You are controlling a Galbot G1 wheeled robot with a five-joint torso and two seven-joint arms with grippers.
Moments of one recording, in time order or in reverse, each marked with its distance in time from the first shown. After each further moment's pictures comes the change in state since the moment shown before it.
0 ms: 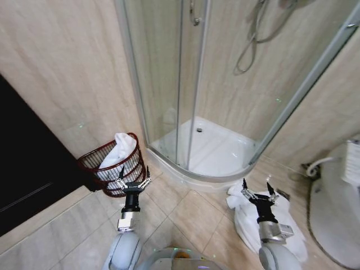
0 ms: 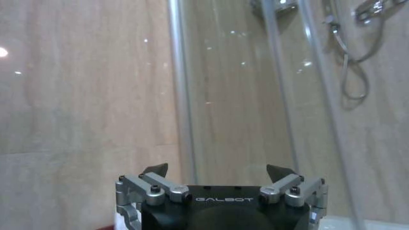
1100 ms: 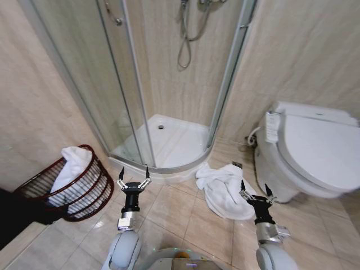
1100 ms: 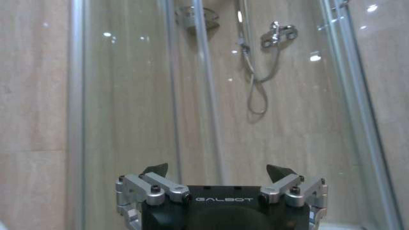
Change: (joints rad) left arm -0.007 -0.002 -0.013 0.021 -0.019 -0.015 0.014; right arm -0.005 0.026 -0.011 -0.003 -0.021 0.001 0.000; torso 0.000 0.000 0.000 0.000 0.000
